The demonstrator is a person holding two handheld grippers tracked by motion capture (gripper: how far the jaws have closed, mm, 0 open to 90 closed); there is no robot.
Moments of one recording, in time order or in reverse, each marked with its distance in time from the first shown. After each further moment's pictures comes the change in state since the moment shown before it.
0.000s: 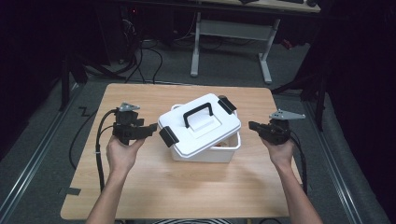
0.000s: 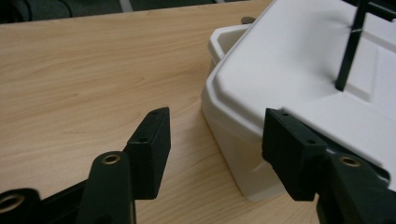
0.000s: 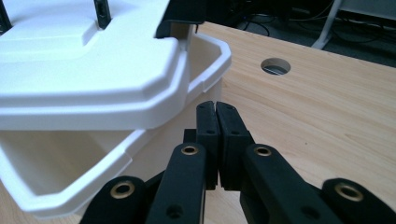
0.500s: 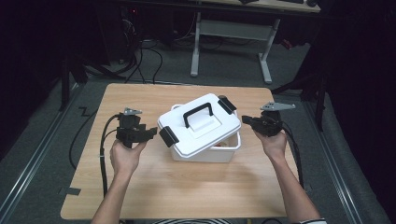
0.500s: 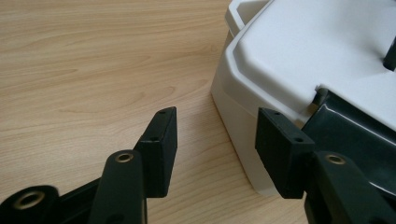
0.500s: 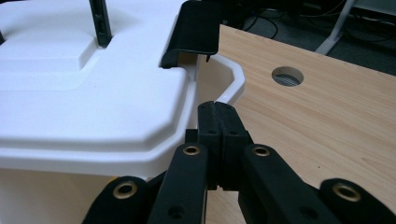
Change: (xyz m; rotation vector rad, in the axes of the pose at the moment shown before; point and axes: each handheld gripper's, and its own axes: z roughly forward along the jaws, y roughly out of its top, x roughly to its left) left arm 0.002 -0.011 0.022 0.041 0.008 -0.024; right arm 0.002 0.023 0.023 0.040 0.024 -0.012
